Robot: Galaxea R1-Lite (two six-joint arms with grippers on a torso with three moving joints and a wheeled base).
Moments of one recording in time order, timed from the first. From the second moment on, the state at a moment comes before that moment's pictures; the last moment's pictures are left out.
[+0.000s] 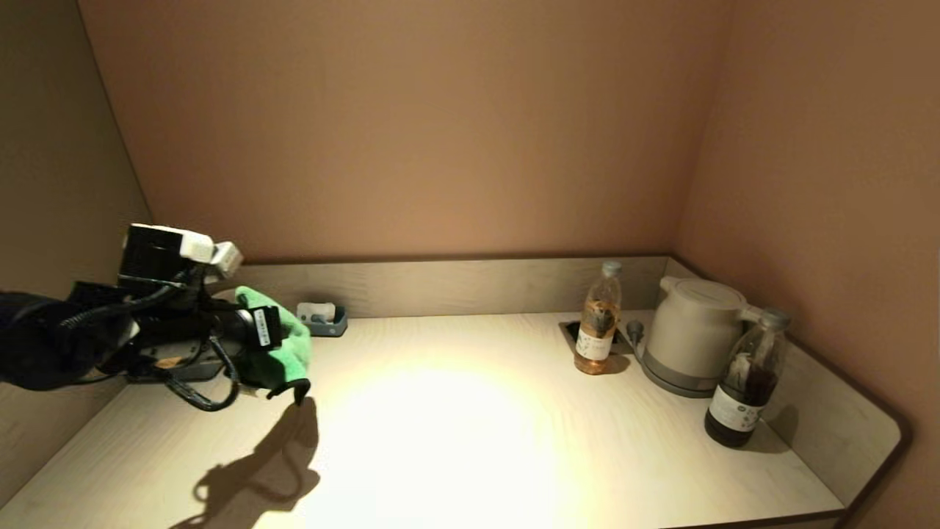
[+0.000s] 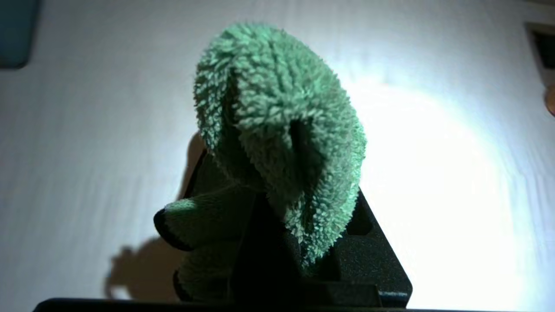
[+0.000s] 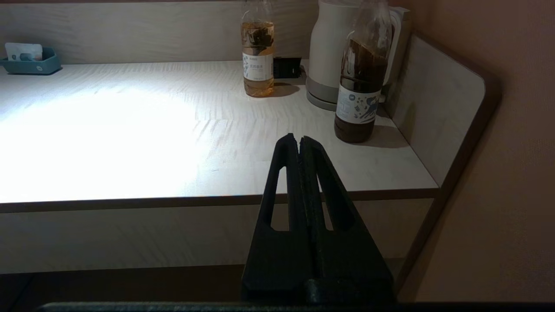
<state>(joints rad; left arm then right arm) -0.26 1.82 -1.01 -0.23 0.03 -0.32 0.00 0.00 0.00 -0.01 0.00 0.00</state>
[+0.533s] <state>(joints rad) -0.35 2.10 -0.99 -0.68 0.03 -0.18 0.00 0.00 0.00 -0.01 0.00 0.00</state>
